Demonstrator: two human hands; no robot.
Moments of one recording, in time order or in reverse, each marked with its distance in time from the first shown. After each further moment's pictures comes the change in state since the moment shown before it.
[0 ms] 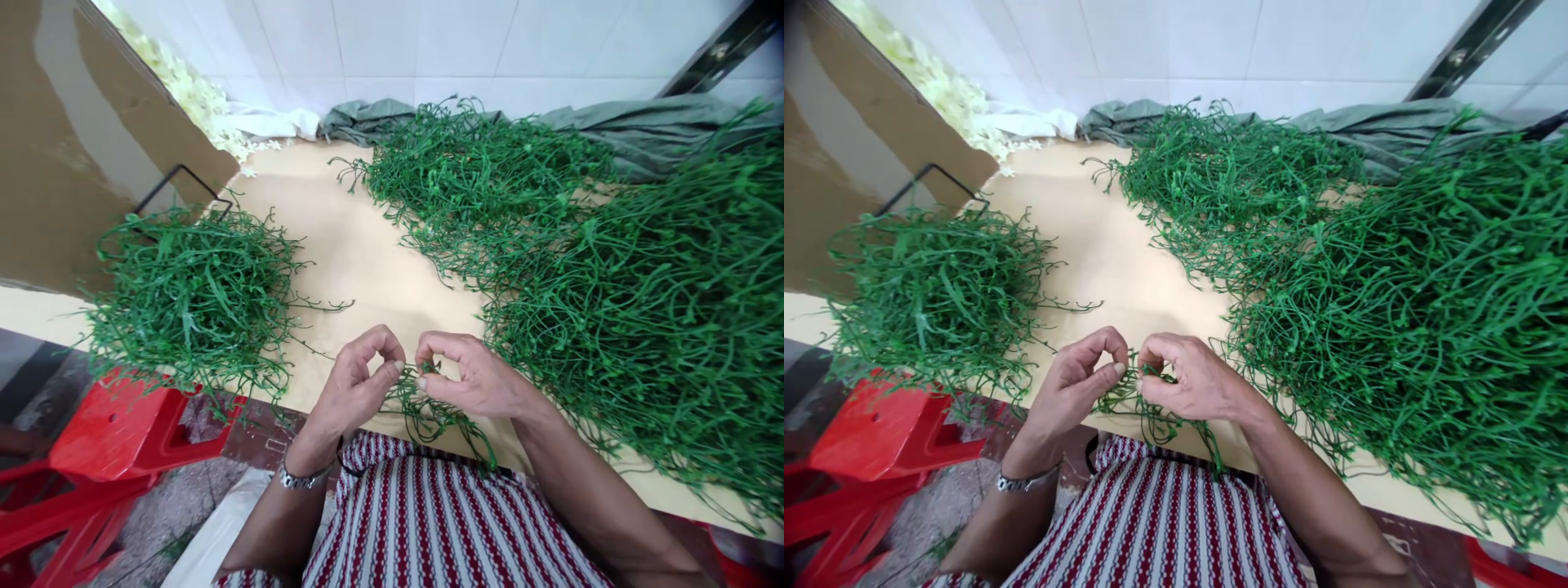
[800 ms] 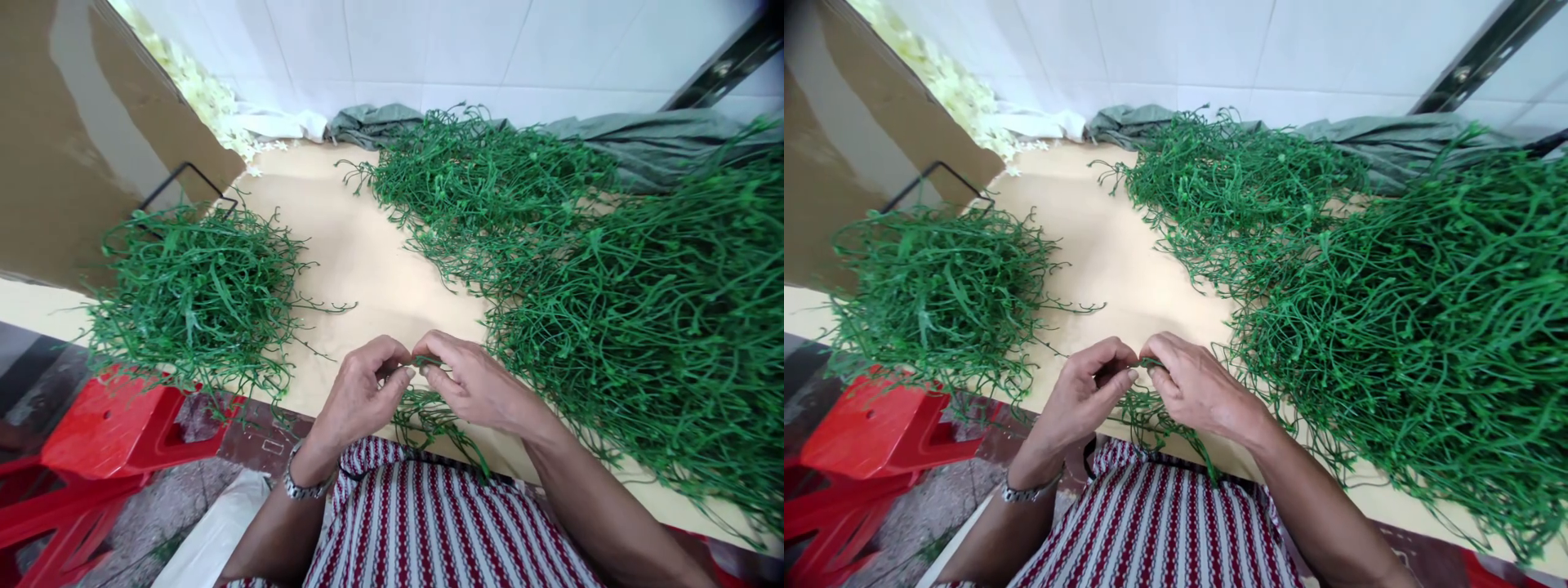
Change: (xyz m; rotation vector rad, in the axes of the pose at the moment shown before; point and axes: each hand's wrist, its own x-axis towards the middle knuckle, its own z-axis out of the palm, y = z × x) left_hand -0.005 -0.006 0.005 0.240 0.030 0.006; right_hand -0.003 -0.002 0.005 -0.273 -0.007 0.047
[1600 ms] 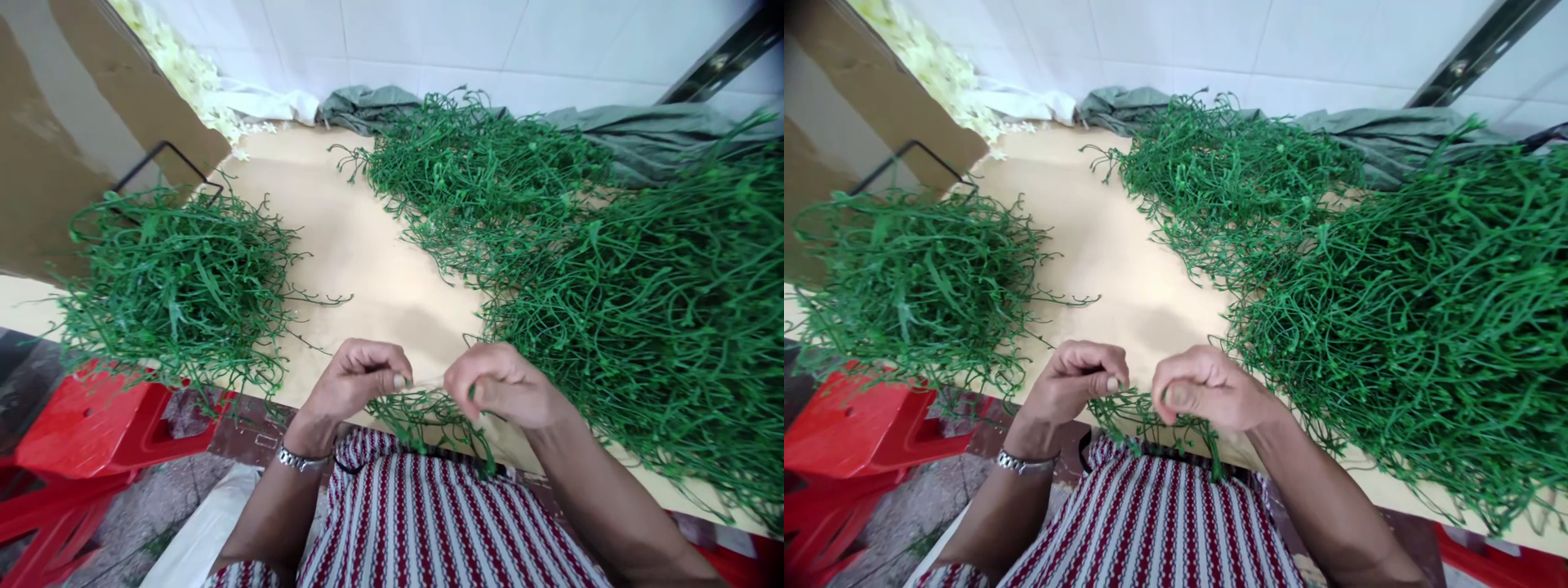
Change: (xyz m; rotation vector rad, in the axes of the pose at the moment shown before) left_hand 0.007 -0.014 -0.006 -0.792 -0.227 -0.056; right_hand -0.010 0.019 -0.006 0.819 -0.167 -0.263
